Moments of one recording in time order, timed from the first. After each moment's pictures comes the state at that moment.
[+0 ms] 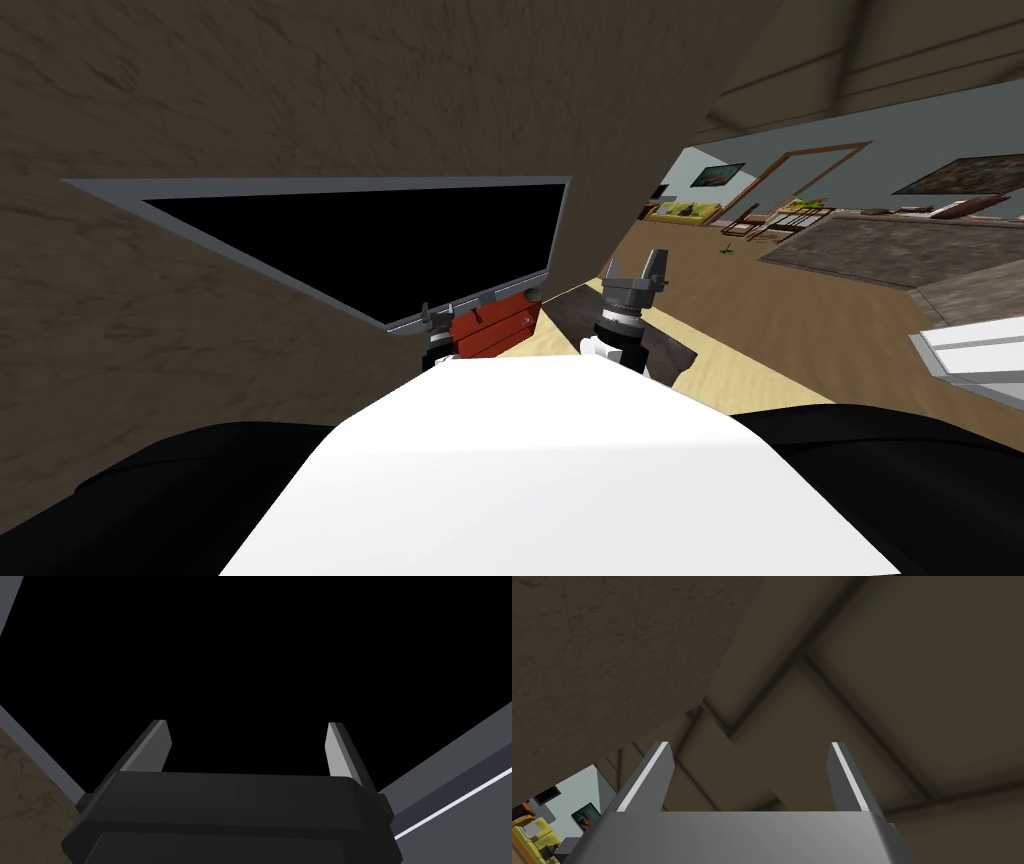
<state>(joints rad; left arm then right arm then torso) 0.45 0.15 0.01 -1.77 0.44 -0.64 0.40 0.51 0.04 -0.02 -2.34 -0.09 -0.61 0.02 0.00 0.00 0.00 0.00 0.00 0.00</state>
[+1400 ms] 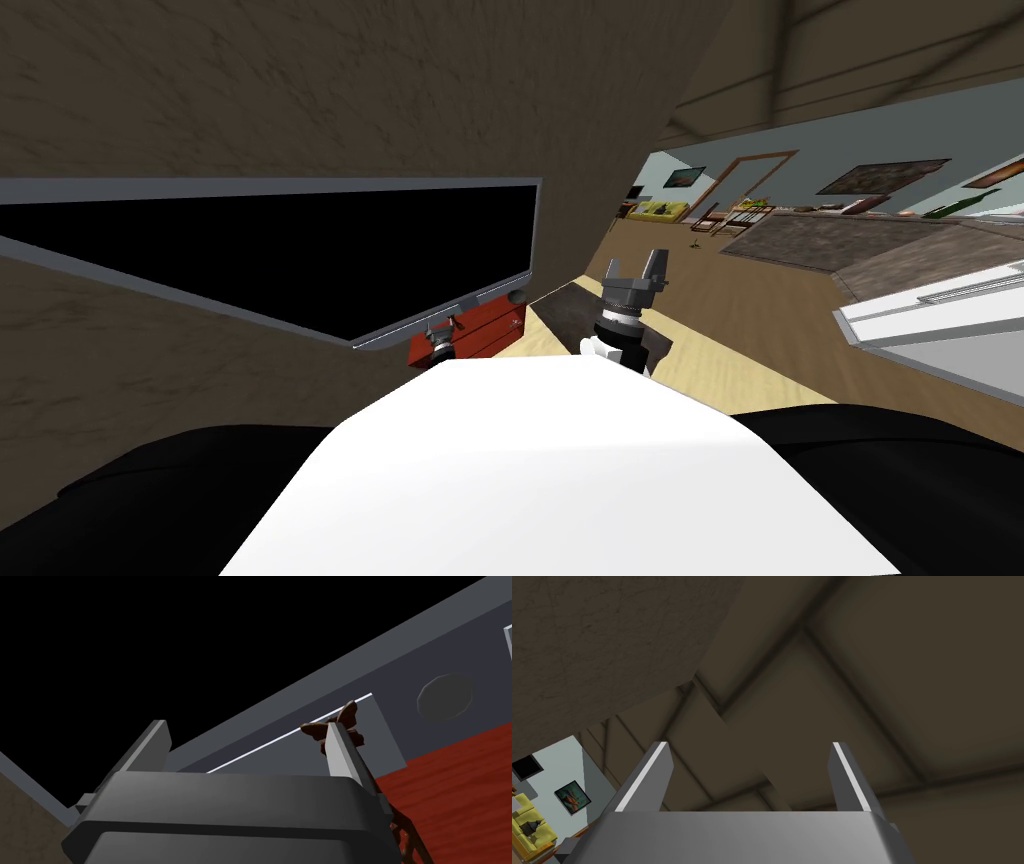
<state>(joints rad) 0.39 0.14 0.03 -1.45 0.66 -0.70 0.57 0.51 0.04 -0.02 -2.34 -0.09 -0.61 0.02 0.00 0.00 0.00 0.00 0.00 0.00</state>
